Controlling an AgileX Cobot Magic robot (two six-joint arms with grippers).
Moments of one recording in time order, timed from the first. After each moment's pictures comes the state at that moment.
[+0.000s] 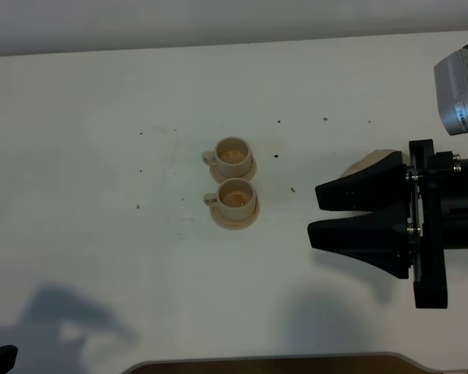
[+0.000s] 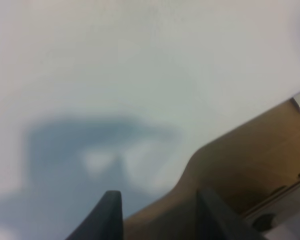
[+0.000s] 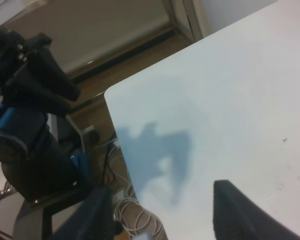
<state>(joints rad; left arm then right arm) -0.37 0.37 -0.51 -0.10 1.06 0.12 0.31 1.12 -0.62 1.45 1.01 -1.57</state>
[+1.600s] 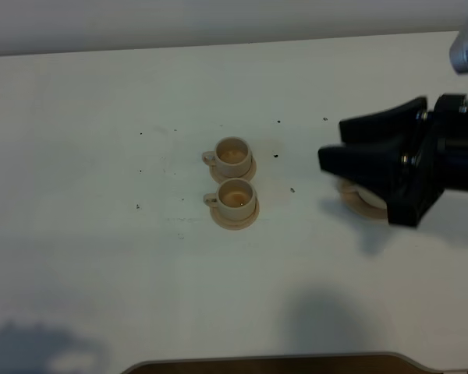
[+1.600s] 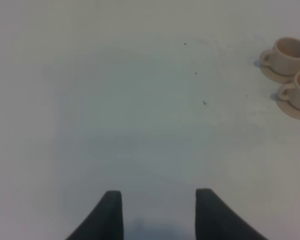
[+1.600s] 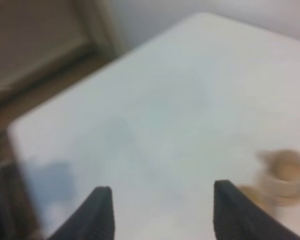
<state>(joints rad) 0.04 0.00 -0.51 -0.10 1.05 0.12 0.31 1.14 -0.72 1.37 0.71 -1.40</state>
